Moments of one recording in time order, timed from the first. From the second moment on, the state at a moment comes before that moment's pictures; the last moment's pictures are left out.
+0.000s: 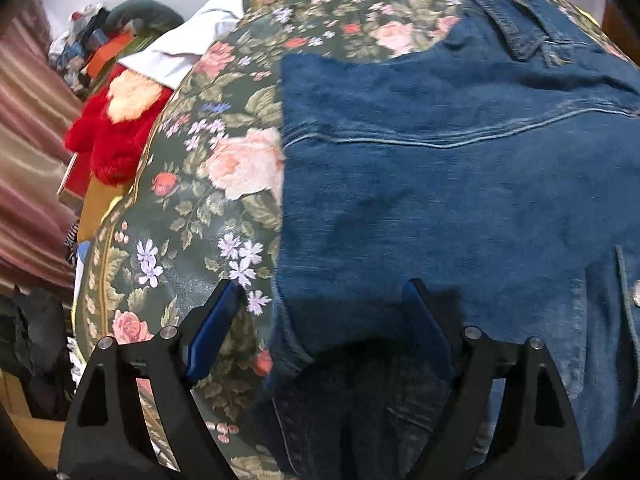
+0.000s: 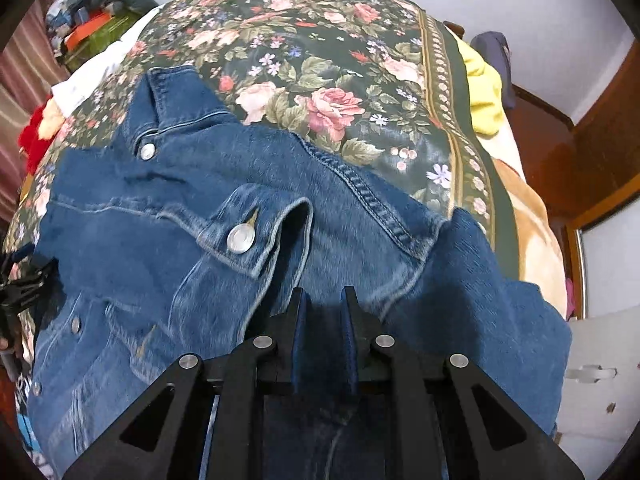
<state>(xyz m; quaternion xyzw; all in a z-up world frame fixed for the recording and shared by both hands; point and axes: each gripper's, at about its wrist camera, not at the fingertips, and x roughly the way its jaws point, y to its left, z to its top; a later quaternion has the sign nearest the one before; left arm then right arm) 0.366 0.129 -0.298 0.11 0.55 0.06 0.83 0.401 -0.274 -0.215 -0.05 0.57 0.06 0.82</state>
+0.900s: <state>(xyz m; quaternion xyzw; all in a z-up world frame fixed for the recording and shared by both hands) 0.392 -0.113 -0.203 0.16 0.46 -0.15 0.86 0.329 -0.364 -0.226 -0.16 0.56 -0.05 0.81</state>
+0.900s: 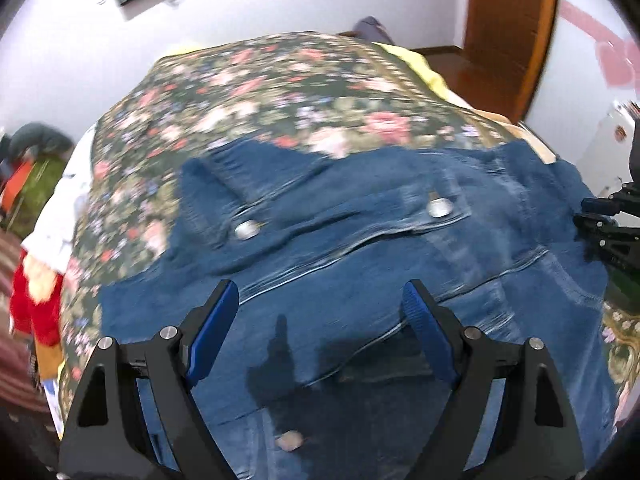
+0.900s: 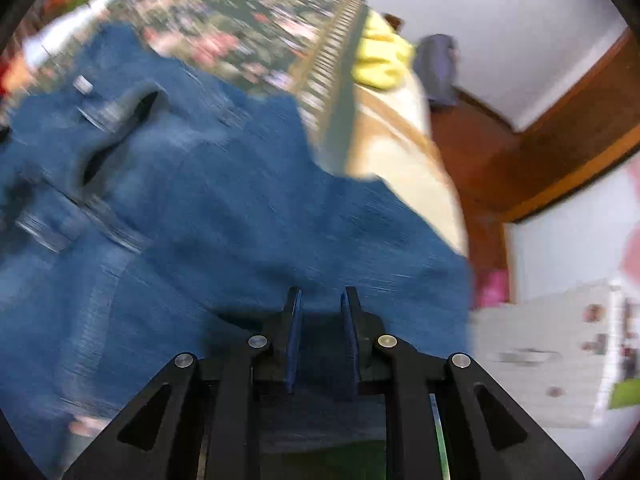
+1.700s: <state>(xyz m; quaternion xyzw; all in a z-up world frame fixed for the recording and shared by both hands) 0.410 -0.219 -0.260 0.18 0.51 -0.23 0.81 0.255 -0.528 -0.219 0.13 0.59 -0.06 0.79</state>
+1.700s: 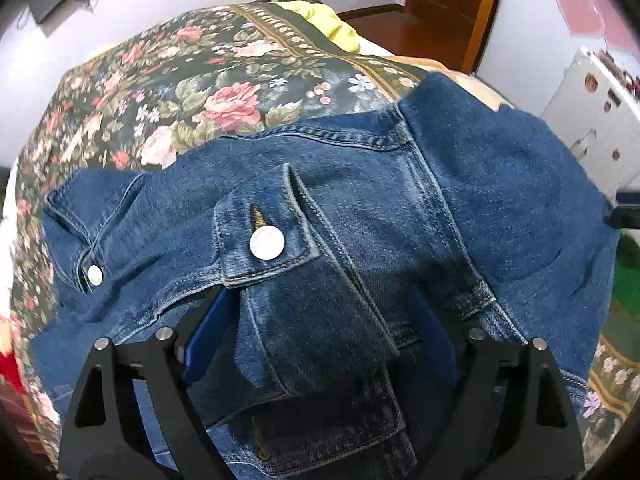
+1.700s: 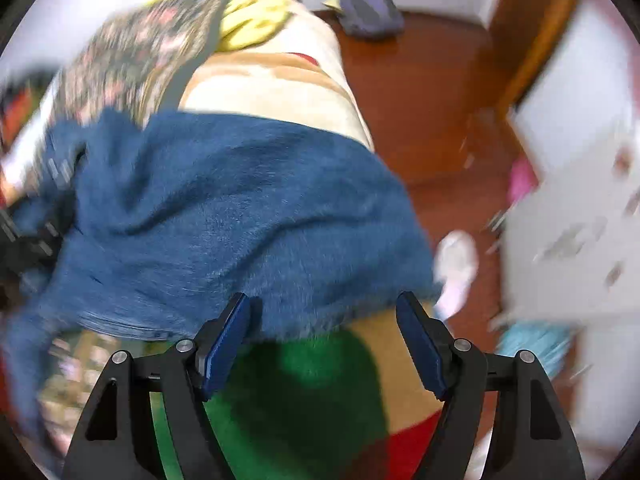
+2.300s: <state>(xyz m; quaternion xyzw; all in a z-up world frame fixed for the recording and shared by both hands) 0.396 -0.148 -0.191 0.11 0.44 -0.18 0.87 0.277 -0.559 -0.260 0.35 0.53 -0.08 0.77</state>
